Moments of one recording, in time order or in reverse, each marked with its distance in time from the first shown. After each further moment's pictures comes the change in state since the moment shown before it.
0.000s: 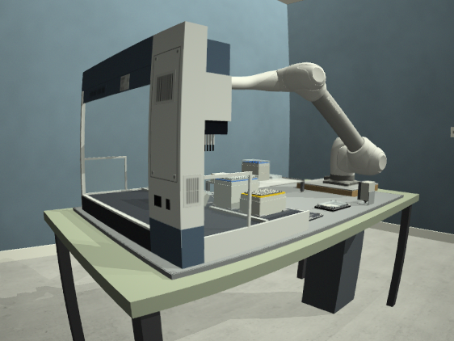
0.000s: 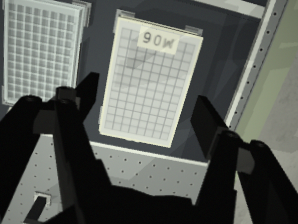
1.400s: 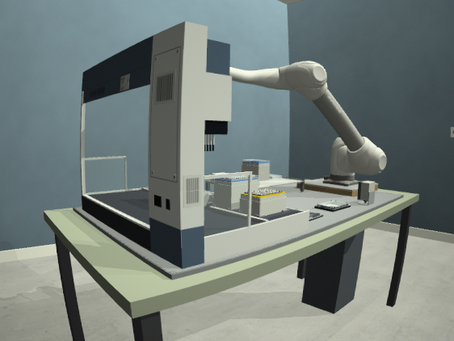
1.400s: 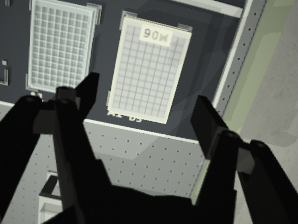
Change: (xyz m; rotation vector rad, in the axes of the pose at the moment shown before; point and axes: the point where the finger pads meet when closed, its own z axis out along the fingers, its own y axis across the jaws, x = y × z) arm 0.000 0.000 -0.063 0.000 0.000 0.000
